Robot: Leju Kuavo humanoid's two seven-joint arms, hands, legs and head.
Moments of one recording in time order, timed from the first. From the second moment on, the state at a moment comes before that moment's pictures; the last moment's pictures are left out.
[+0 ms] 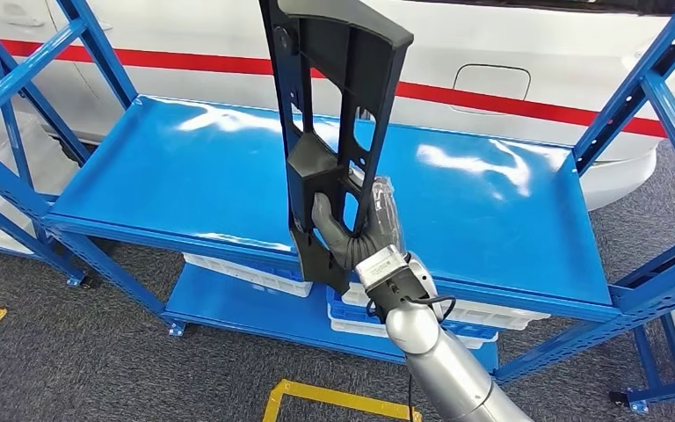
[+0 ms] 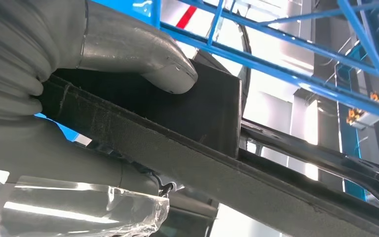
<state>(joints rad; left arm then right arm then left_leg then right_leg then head) -0.08 -0.08 0.70 -0.21 -0.49 0.13 -0.60 -0.33 0.01 0.49 -1.59 0.28 -0.30 -0.41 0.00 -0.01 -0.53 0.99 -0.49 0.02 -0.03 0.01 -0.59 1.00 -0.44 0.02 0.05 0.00</state>
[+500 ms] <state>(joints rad) -0.09 -0.09 0.71 -0.21 -0.50 0.13 -0.60 -0.31 0.01 0.46 -1.59 0.30 -0.23 -0.45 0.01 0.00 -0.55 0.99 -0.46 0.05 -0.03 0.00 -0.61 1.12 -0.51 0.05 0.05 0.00</state>
